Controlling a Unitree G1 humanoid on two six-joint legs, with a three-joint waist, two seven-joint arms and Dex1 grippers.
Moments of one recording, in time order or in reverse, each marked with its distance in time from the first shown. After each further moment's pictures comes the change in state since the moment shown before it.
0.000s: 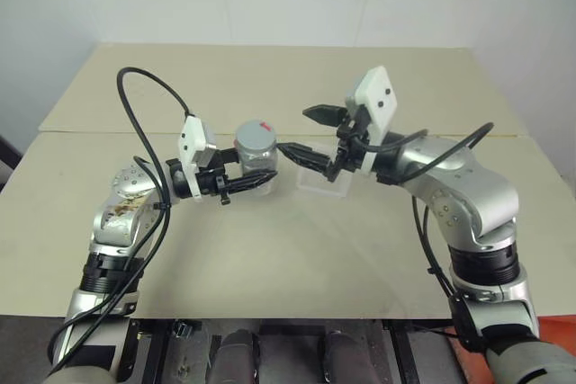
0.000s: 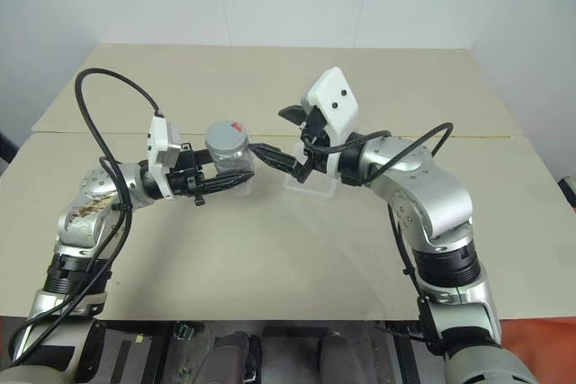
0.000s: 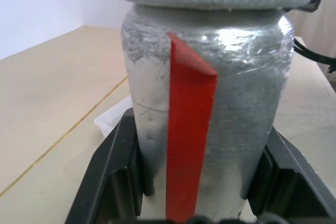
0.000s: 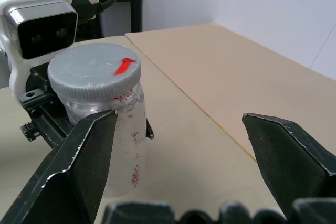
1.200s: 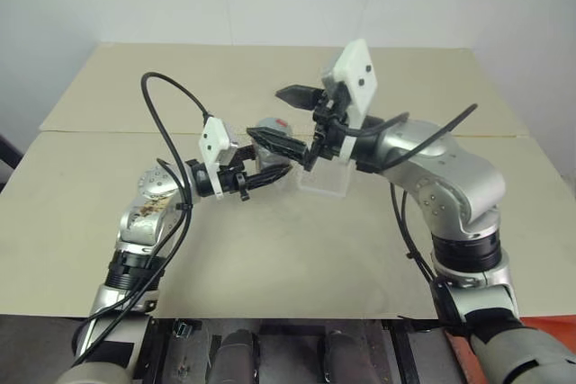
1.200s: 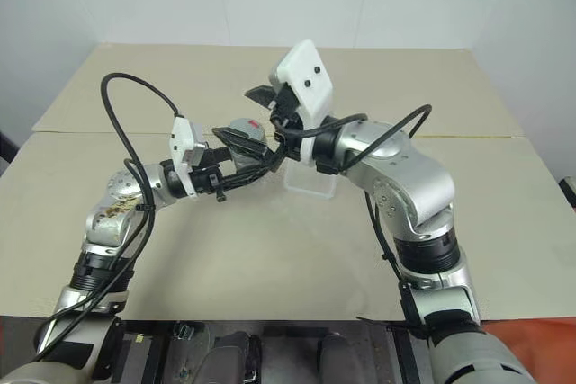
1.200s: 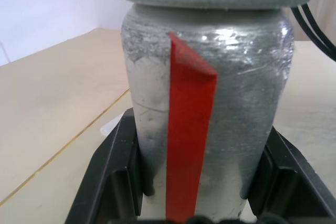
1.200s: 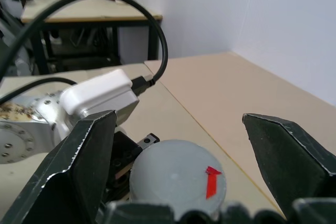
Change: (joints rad) left arm -0.030 -0.108 -0.044 0.033 0.081 -0.035 0.113; right arm -0.119 0.097 0.067 0.009 0.012 0.028 -0.075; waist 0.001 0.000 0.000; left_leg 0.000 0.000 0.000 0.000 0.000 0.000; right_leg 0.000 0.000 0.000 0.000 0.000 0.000
